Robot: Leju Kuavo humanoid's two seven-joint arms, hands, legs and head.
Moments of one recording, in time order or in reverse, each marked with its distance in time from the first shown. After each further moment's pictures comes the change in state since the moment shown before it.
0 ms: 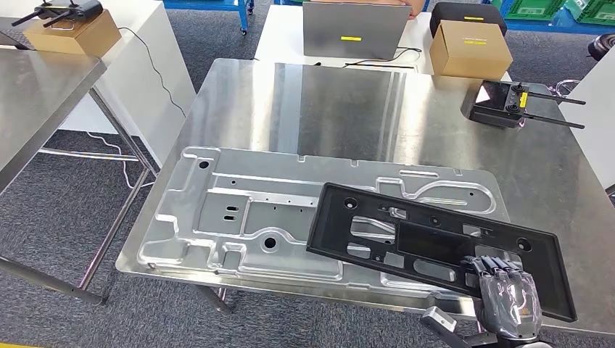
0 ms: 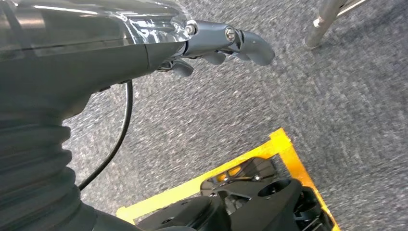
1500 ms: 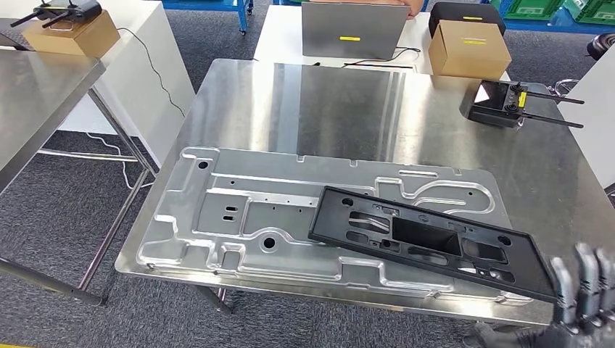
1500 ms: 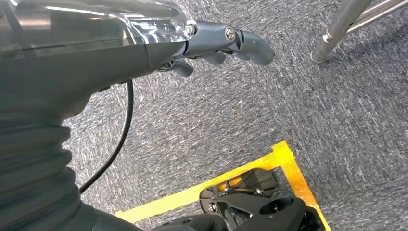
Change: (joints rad) left arm 0.003 0.004 0.037 0.000 0.008 0.034 -0.001; right arm 0.090 0.330 -0.288 -0.445 -0.256 -0.100 -0.583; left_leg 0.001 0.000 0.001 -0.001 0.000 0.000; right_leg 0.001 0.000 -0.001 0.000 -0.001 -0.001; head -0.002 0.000
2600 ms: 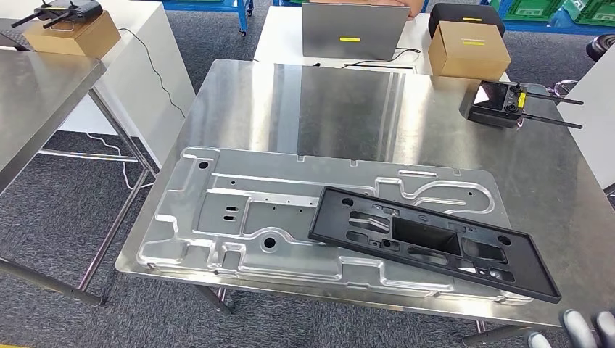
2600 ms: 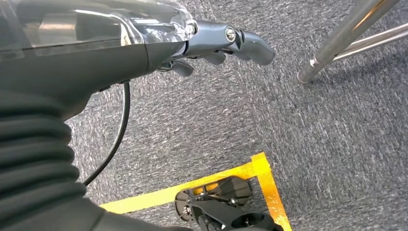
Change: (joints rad) left arm -0.011 -0.001 0.091 0.000 0.047 0.009 -0.084; right arm 0.075 0.043 0.219 -0.293 0.260 0.002 -0.006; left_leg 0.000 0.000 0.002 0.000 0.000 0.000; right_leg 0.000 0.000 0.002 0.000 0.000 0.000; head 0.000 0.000
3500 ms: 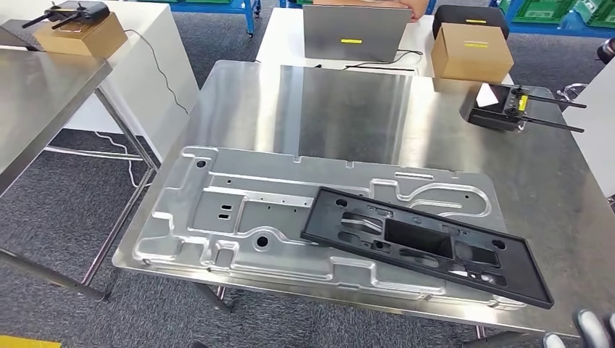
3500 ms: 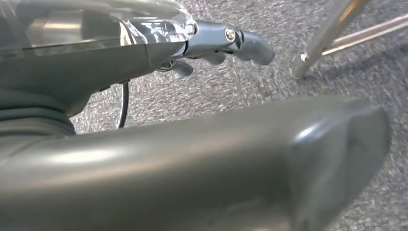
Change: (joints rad) left arm -0.005 -0.004 0.010 0.000 -0.012 0.009 0.000; right arm -0.002 0.001 0.000 0.025 -0.041 0.000 0.000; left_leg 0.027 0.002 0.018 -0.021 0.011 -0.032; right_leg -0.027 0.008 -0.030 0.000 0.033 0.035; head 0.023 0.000
